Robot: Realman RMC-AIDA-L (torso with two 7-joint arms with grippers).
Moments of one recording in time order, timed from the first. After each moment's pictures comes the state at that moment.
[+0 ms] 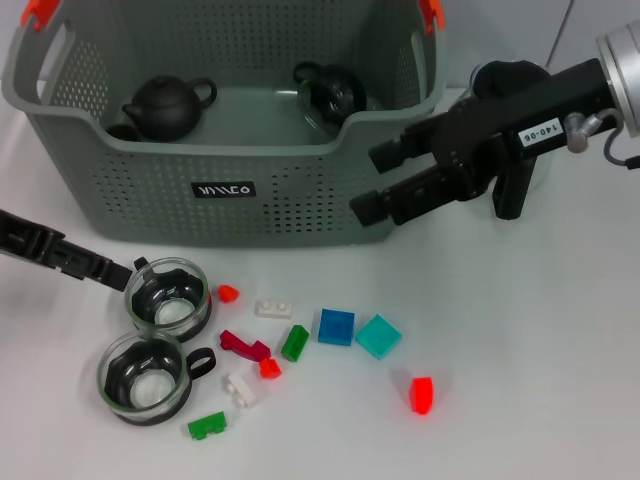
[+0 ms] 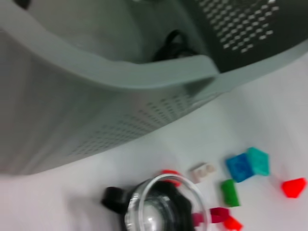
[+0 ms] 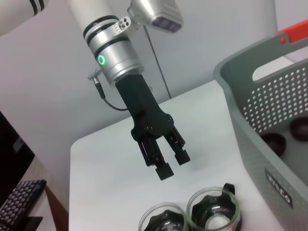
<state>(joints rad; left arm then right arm) -0.69 -1.87 -2.52 -0.92 -0.57 1.89 -2.29 0.80 2.04 -1.03 -1.17 -2.04 -1.76 2.19</state>
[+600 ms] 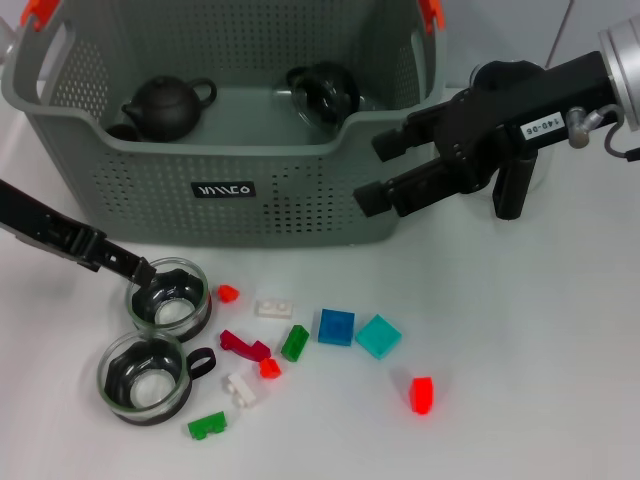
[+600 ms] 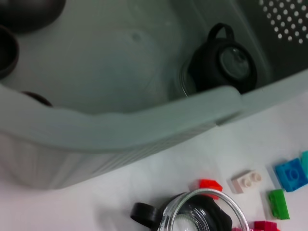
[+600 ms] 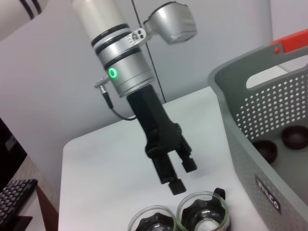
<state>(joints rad) -0.69 -1.99 -2.39 -1.10 -0.47 1.79 -2.42 0.80 2.03 -1.03 -1.15 -2.04 -1.73 2.14</state>
